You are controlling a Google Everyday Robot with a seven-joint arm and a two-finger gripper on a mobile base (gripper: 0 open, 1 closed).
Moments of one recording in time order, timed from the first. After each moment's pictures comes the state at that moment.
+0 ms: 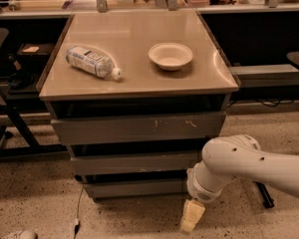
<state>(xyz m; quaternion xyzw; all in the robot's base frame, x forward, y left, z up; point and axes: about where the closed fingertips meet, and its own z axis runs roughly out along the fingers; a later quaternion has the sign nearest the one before) 0.397 -0.118 0.563 -0.60 0.79 0.12 0.08</state>
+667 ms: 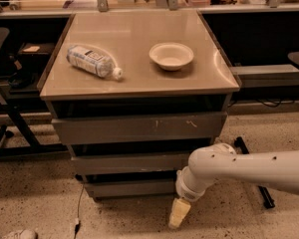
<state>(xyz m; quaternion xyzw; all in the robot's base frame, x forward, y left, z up) 0.434 -0.097 0.482 -0.60 0.78 0.12 0.10</state>
